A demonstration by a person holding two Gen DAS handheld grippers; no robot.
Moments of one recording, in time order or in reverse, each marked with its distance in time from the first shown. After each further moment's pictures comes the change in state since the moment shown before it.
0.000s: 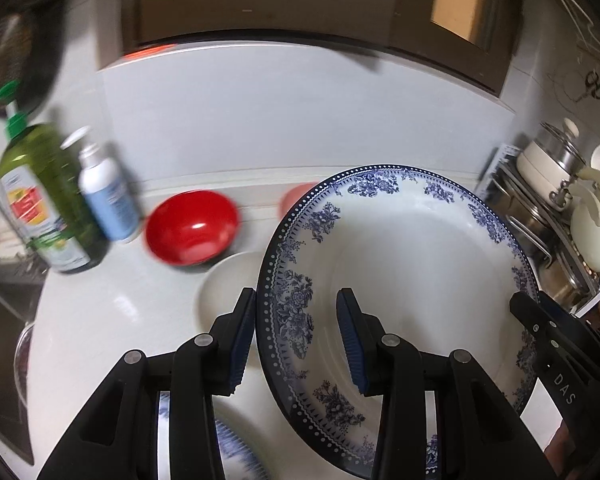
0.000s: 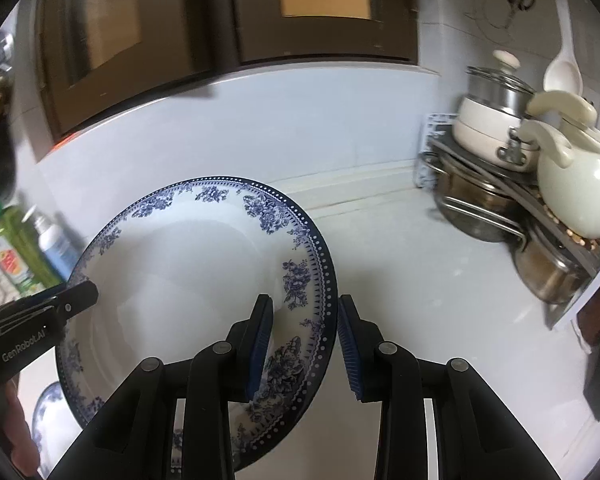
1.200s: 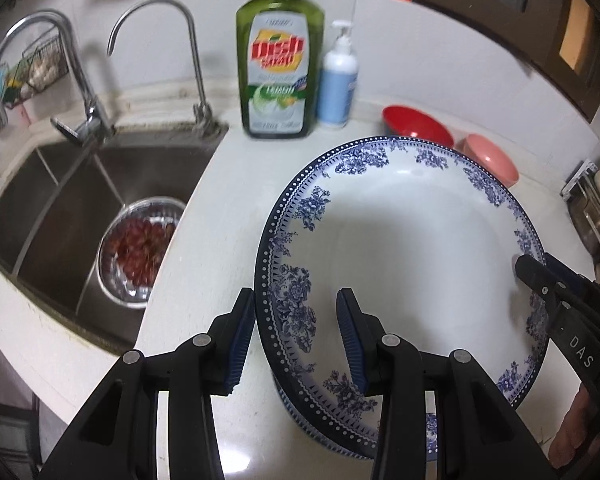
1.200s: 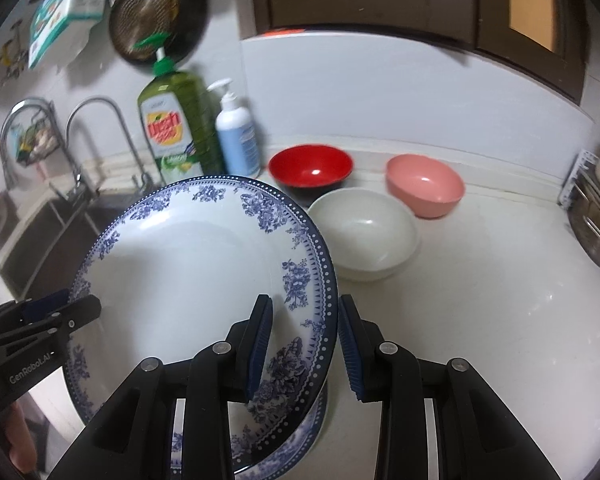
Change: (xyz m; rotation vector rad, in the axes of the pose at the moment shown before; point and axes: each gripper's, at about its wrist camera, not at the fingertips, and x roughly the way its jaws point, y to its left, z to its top) left arm -0.089 0.200 -0.148 -0.233 0.126 0.223; right arm -0.042 0.204 -0.089 -0.303 0.126 0.270
